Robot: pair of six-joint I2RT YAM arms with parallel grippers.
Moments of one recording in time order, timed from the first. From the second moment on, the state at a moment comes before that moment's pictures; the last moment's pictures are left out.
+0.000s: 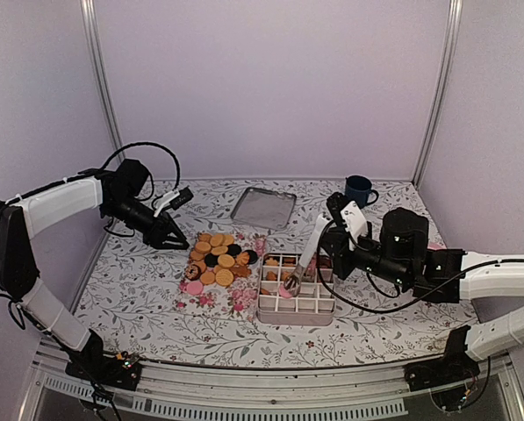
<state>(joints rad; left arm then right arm) -0.26 1.55 1.19 -0.88 0.73 0.60 1.03 1.12 0.67 0.23 0.24 0.00</state>
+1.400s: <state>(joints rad) -0.26 1.55 1.19 -0.90 0.72 0.61 1.03 1.25 0.69 0.32 0.30 -0.13</state>
